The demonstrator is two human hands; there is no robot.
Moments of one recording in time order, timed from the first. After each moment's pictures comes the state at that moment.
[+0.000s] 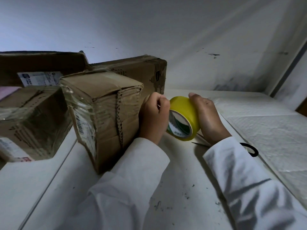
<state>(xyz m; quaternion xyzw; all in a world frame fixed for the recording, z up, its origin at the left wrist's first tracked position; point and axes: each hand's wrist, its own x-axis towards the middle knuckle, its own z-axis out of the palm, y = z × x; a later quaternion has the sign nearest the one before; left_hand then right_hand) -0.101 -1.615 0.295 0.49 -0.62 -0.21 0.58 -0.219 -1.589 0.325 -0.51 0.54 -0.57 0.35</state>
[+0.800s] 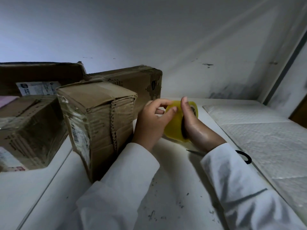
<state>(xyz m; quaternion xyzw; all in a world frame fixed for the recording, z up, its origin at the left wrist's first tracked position) -0.098 -1.614 0.303 0.40 -0.67 -0.26 0.57 -0.217 -1.591 0.319 -0.57 0.44 -0.44 0.54</state>
